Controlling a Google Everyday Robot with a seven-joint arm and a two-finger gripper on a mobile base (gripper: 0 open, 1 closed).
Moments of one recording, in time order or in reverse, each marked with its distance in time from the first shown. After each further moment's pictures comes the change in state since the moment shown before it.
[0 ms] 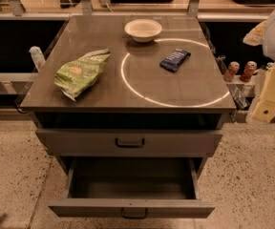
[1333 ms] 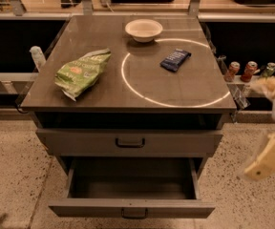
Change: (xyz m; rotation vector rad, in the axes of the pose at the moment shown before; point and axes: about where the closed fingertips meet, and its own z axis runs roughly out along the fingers) arm 0.023 0.069 0.042 0.049 -0.214 0.134
